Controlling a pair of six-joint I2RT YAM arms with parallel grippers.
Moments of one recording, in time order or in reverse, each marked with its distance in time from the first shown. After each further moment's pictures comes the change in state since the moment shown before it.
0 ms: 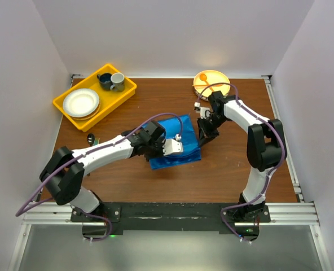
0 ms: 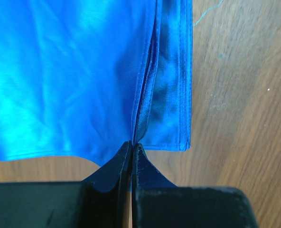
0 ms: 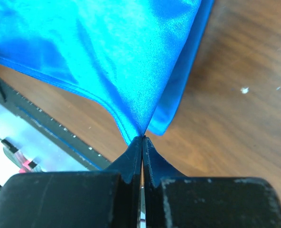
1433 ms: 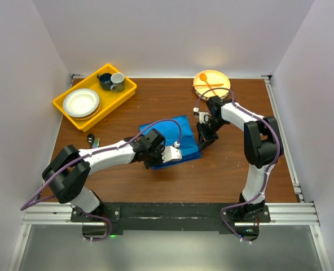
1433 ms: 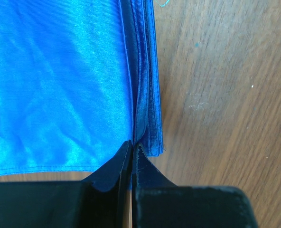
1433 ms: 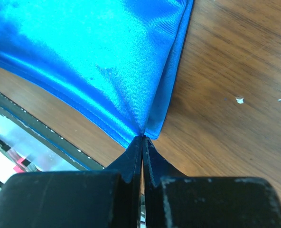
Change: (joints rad) left arm -0.020 0.020 -0.106 0.074 0.023 -0.064; right arm 0.000 0.047 -0.044 0.040 0.023 -0.019
